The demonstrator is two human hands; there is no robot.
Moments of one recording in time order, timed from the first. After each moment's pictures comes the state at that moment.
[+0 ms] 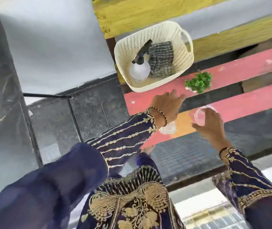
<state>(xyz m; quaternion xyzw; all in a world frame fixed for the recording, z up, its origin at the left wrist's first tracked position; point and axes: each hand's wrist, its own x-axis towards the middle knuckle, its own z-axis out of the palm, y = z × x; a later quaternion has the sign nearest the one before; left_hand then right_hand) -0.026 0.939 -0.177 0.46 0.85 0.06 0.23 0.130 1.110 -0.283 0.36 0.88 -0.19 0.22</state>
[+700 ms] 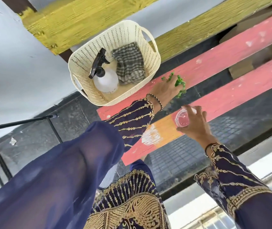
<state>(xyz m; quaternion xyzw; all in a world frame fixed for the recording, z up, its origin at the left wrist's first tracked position) -0.060 1.073 -0.272 0.61 0.78 0.02 0.12 0.126 1.147 -0.329 0.38 0.86 -0.24 0.23</state>
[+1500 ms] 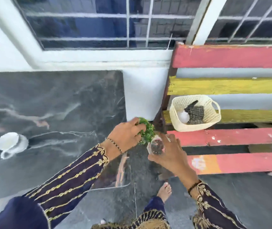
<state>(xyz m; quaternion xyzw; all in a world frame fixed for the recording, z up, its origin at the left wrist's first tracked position) -0.003 0.550 -0.011 0.38 0.92 0.09 -0.01 0.081 0.740 -0.082 0.12 0.96 -0.25 0.12</state>
